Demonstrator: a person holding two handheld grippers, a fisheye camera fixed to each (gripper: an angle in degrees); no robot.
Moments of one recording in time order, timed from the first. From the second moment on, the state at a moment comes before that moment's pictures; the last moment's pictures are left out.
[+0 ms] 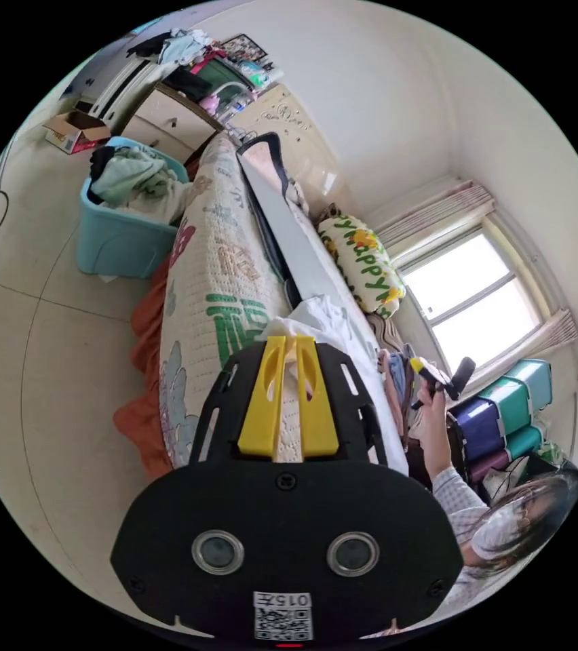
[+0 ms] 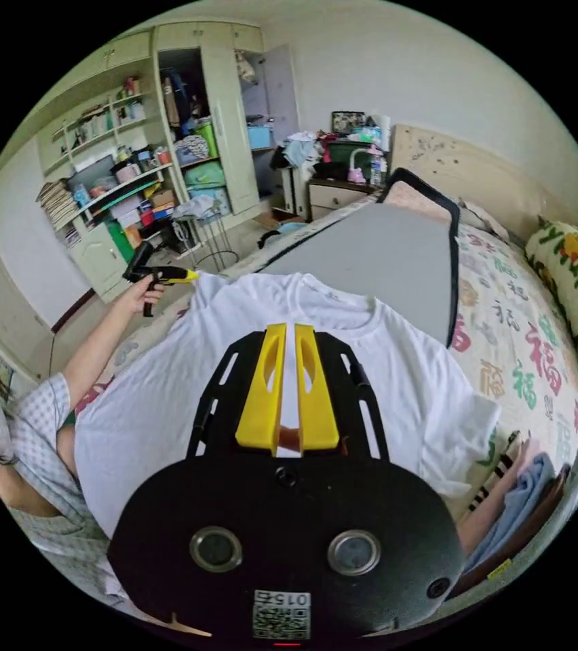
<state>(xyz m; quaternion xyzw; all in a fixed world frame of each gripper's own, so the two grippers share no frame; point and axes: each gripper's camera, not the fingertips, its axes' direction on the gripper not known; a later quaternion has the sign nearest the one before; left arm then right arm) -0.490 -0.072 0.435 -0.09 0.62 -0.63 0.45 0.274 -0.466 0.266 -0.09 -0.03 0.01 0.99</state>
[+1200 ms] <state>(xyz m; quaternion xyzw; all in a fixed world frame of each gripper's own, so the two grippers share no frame) -0.534 -0.090 0.440 -0.05 0.66 -0.63 0.42 0.149 -0.452 0.518 -0.25 0.03 0.01 0.97</state>
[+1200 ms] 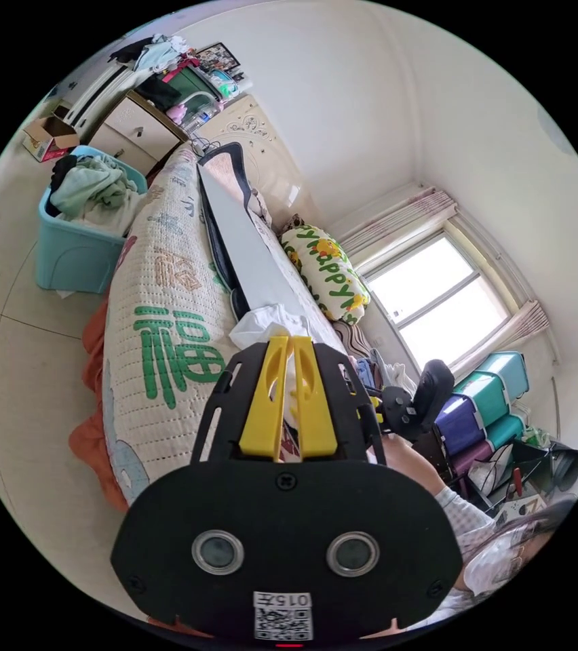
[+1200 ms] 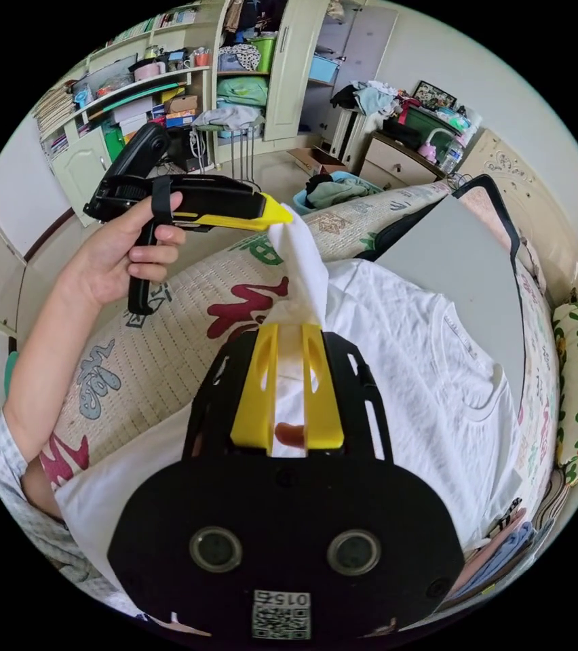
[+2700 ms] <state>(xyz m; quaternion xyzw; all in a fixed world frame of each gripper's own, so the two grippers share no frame) -0.494 -0.044 0.461 -0.15 0.63 -0.60 0.48 0.097 -0.462 0.497 -0.22 -0.06 -0.08 0.97</state>
